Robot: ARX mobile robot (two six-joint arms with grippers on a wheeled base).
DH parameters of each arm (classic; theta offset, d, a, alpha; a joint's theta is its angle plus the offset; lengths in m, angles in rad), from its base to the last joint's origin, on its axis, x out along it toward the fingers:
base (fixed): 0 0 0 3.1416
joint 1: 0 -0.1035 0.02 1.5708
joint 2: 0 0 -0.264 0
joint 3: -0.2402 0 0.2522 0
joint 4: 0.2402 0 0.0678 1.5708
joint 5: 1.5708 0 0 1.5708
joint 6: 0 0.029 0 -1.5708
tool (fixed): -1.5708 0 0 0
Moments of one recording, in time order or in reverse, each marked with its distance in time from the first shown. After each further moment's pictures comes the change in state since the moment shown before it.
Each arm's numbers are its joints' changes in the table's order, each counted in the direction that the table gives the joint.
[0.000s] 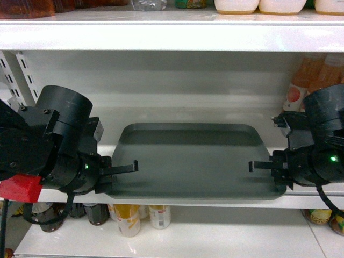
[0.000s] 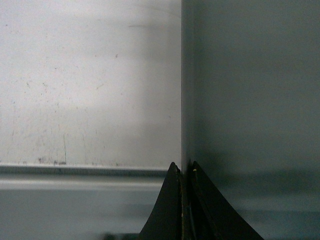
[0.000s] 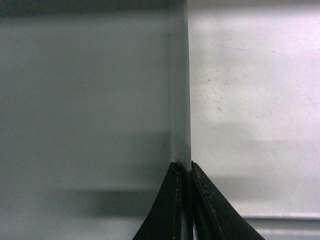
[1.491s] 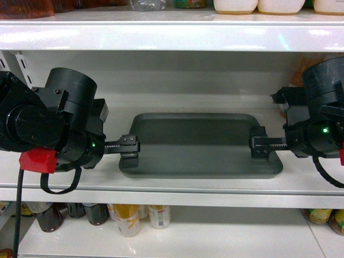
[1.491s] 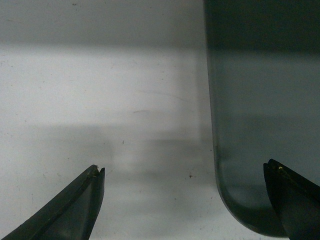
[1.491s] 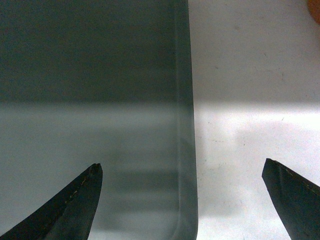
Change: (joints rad) left arm -0.017 0.085 -0.175 0.033 0.010 0.078; right arm 0.007 0.044 -0.168 0.044 -0.050 -0.070
